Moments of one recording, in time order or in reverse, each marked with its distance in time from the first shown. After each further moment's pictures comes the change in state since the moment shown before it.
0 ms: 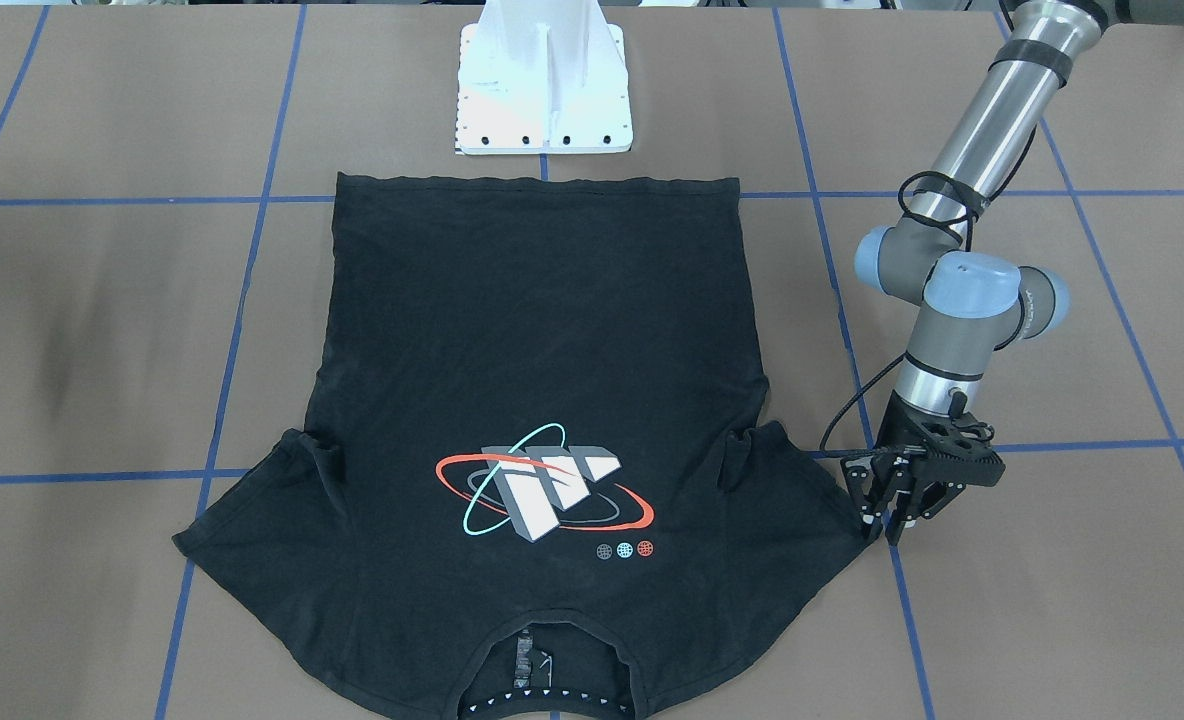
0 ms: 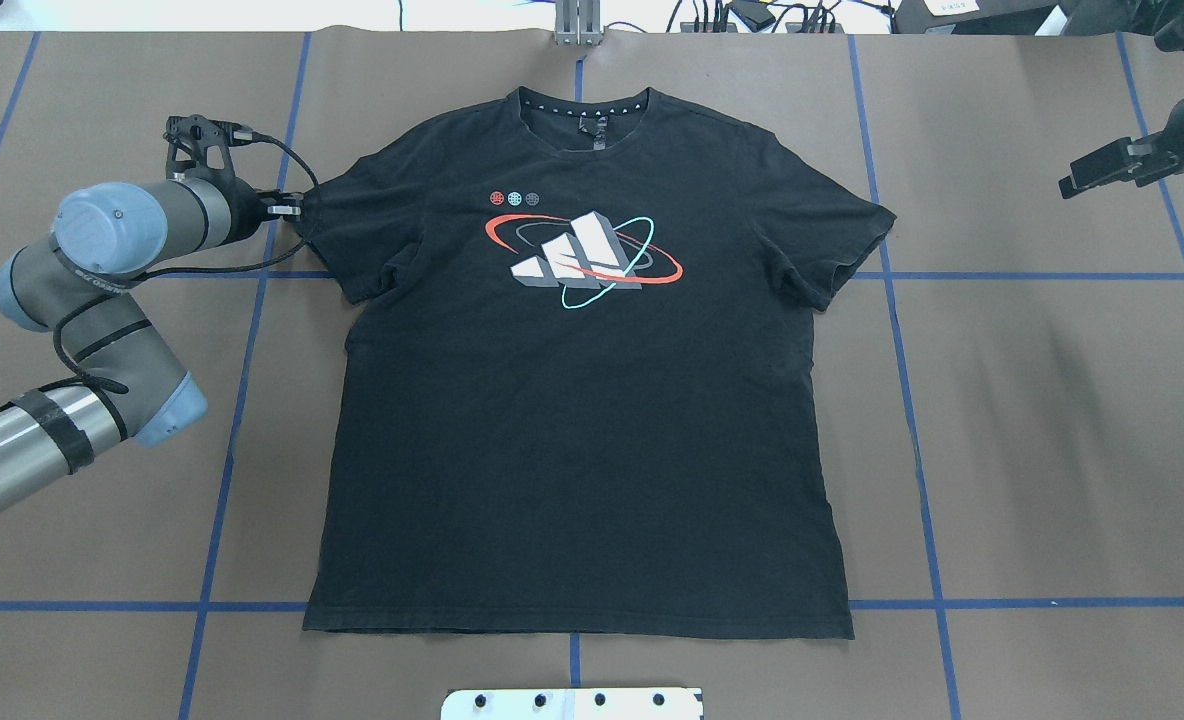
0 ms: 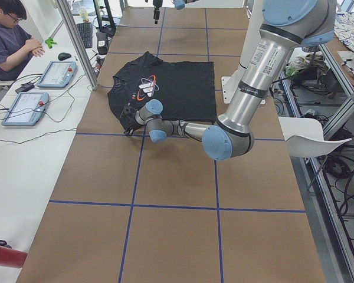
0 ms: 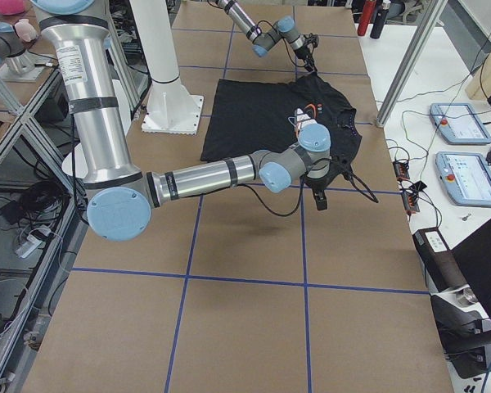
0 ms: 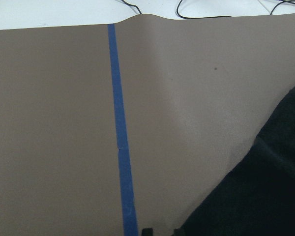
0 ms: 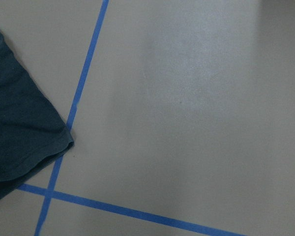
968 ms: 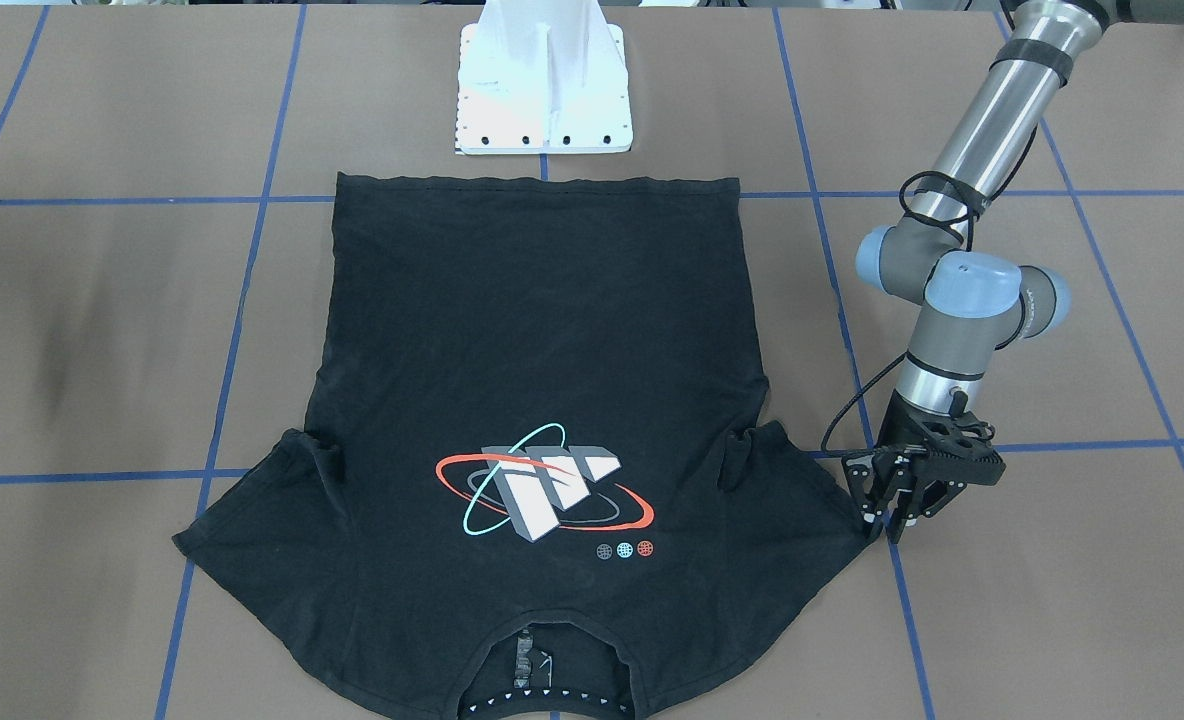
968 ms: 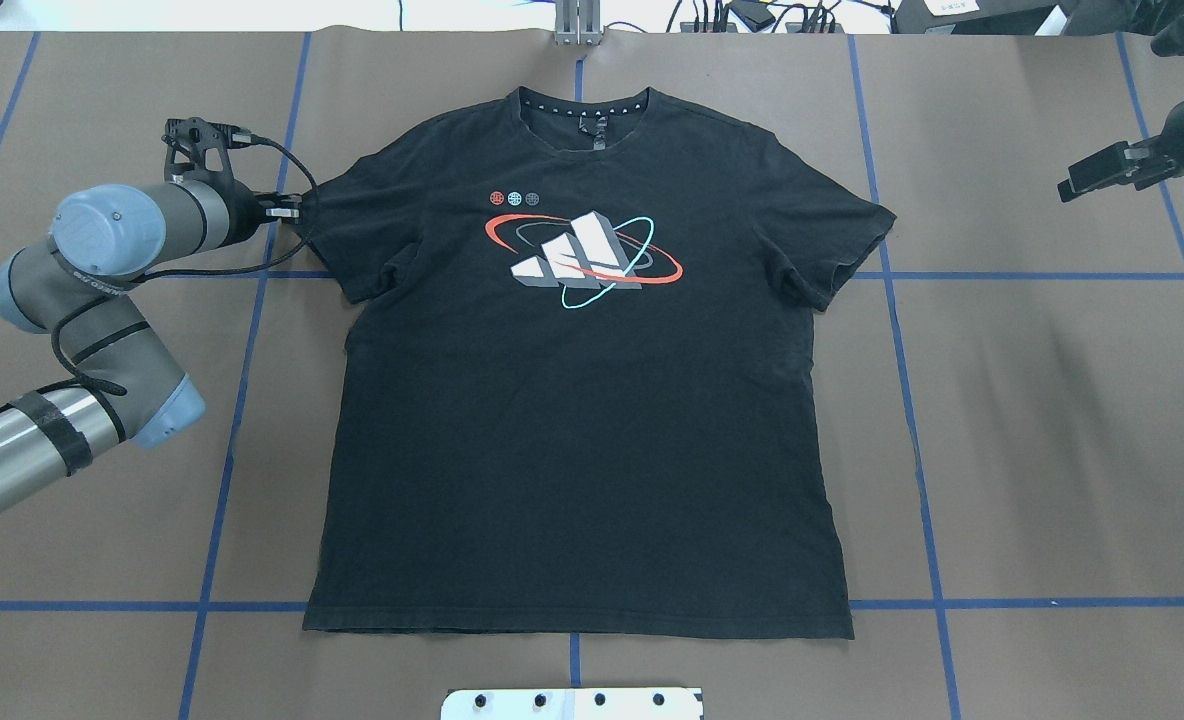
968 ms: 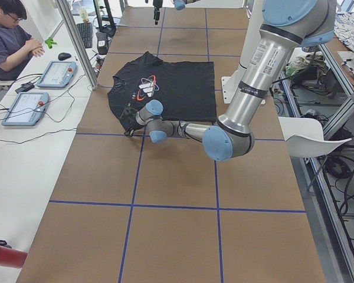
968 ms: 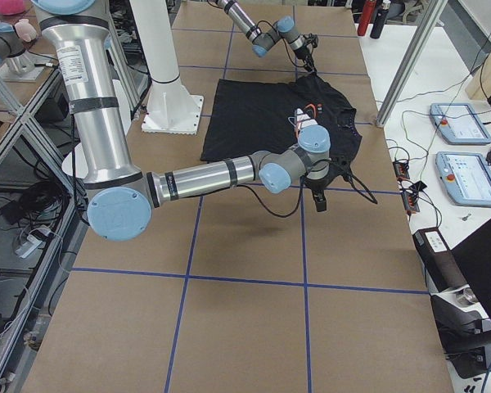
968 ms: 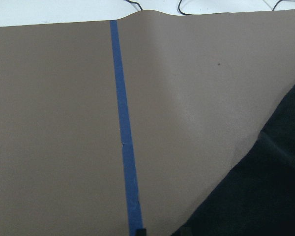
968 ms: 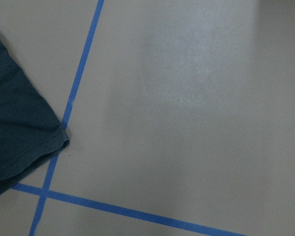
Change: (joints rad) left arm 0.002 0.003 0.000 0.000 -0.002 -0.001; right arm -0.005 -0.001 -0.006 0.000 -0.010 0.000
